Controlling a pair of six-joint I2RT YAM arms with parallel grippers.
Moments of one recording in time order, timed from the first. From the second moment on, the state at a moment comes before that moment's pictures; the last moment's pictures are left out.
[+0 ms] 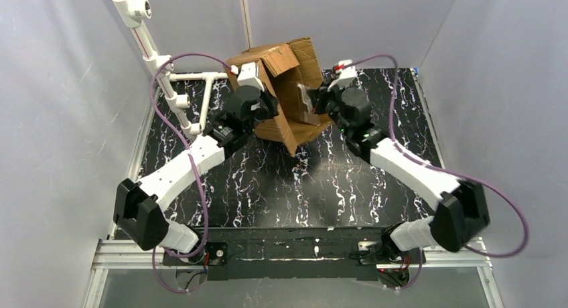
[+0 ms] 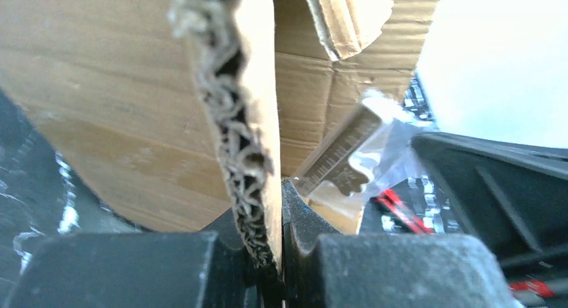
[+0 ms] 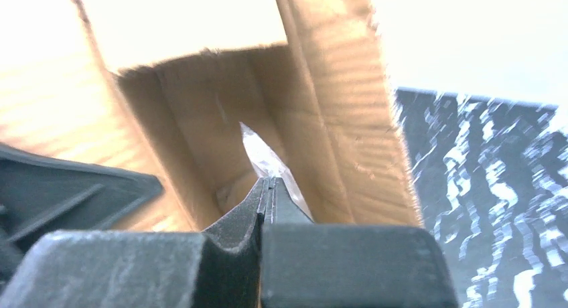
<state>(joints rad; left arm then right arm) -0.66 1.42 1.19 -0.04 -0.31 -0.48 0.64 1.39 1.03 0.35 0.13 0.29</state>
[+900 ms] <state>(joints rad) -0.41 1.24 1.04 -0.21 0.14 -1.13 0.46 1.62 1.59 -0.49 0.51 0.10</state>
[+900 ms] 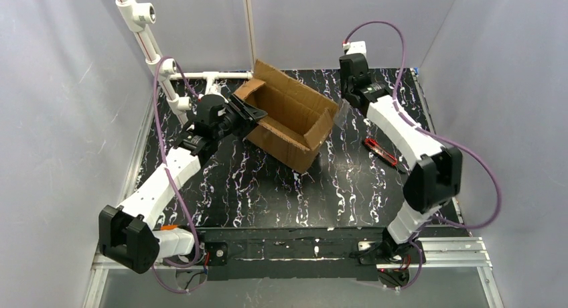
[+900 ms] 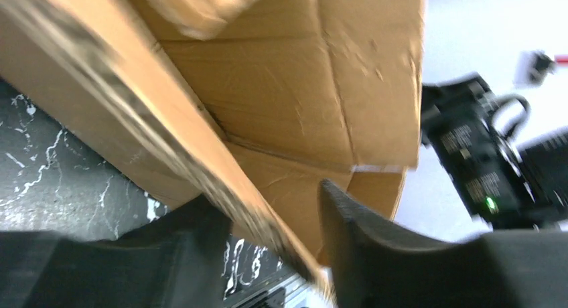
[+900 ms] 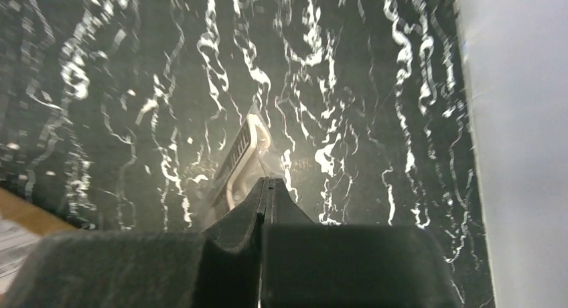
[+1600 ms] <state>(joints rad) -0.41 1.12 1.08 -0.37 0.23 -0.97 0.37 1.90 1.70 -0.61 0.29 0.17</state>
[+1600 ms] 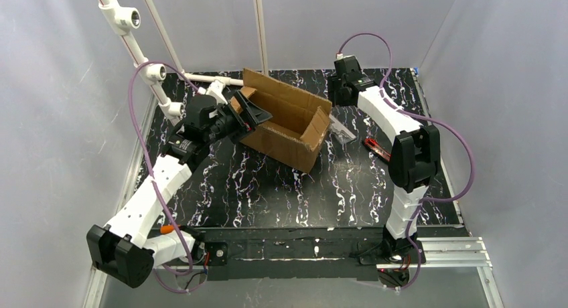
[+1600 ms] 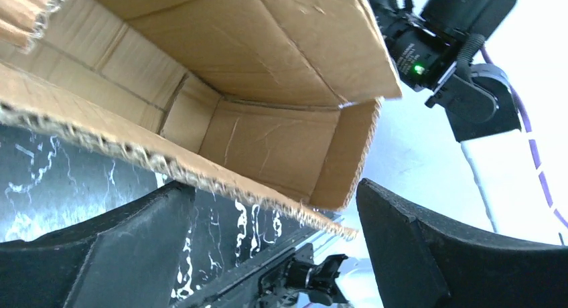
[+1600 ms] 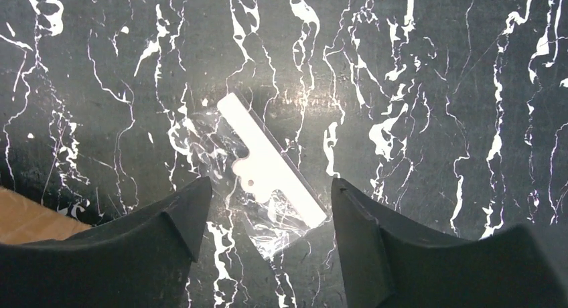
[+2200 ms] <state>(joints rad) -0.41 1.12 1.16 -0.14 0.54 -0.53 0.37 1.91 1.71 -0.67 0.27 0.17</state>
